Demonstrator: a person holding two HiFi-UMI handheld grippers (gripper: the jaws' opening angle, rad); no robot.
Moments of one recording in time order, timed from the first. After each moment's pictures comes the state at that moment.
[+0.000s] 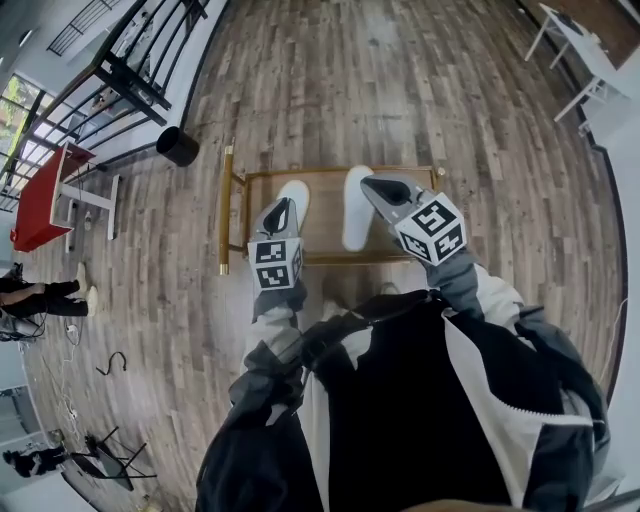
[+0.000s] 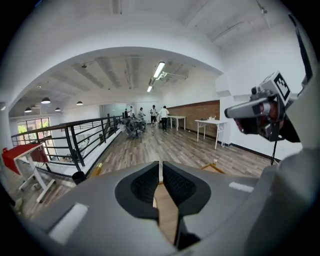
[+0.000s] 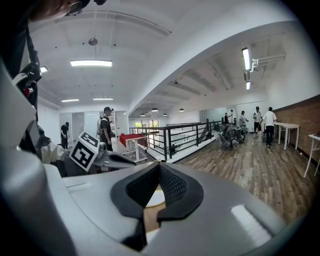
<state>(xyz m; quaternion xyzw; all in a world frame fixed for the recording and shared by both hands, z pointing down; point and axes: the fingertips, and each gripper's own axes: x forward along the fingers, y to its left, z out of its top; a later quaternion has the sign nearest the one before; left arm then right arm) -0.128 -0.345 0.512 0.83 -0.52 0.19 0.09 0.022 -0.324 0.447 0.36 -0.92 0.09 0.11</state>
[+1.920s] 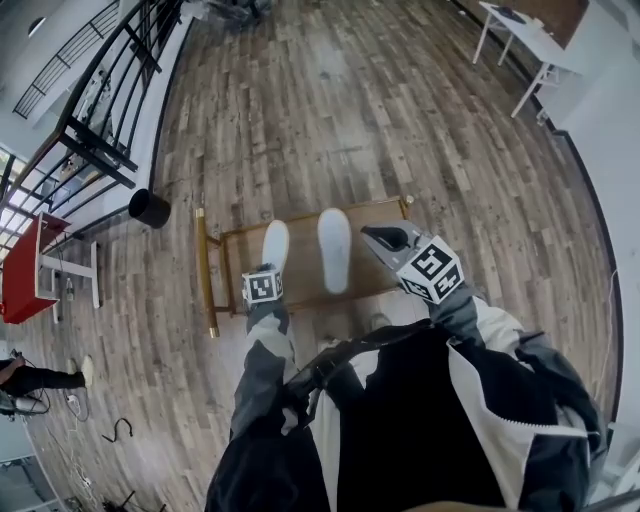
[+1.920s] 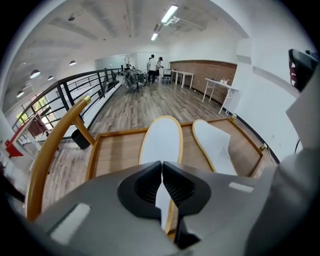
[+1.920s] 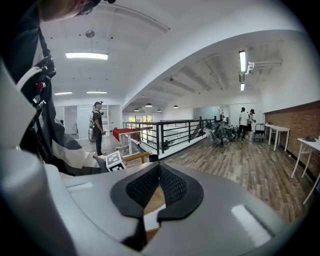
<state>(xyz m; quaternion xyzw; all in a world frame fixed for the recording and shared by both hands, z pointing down) -0.172 -0.384 0.727 0.75 -0.47 0.38 0.27 0.072 -0.312 0.472 0.39 -0.90 0.09 0.14</state>
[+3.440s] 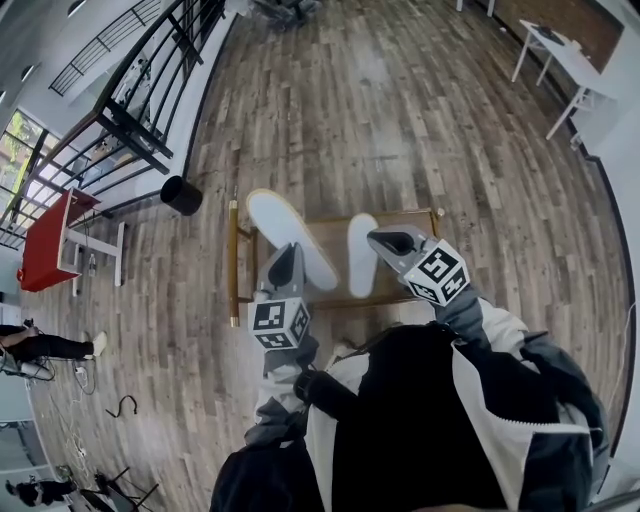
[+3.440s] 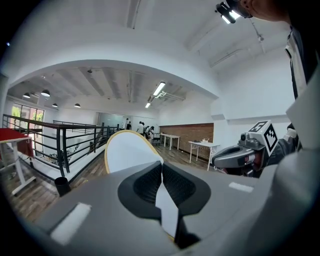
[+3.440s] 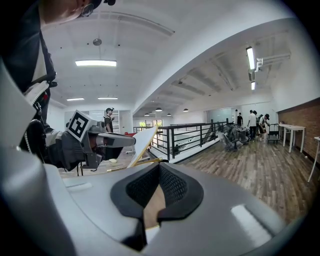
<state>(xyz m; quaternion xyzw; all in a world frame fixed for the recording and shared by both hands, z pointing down) -0.110 -0.342 0.441 0.86 -0.50 0.07 0.08 0.029 -0.324 0.468 0.33 -0.93 0.07 0.11</state>
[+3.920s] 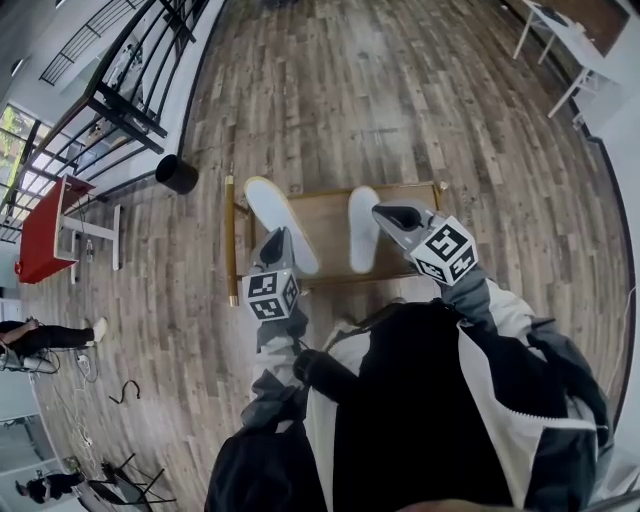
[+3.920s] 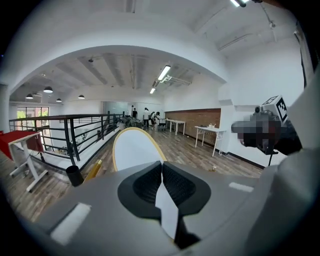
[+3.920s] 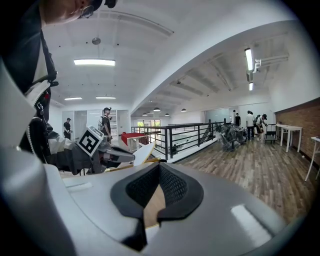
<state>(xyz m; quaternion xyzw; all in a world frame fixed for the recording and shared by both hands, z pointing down) -0.152 -0.356 0.516 0.83 -0.52 0.15 0.12 0.035 -0.324 0.467 0.35 -0.93 0.07 0.11</state>
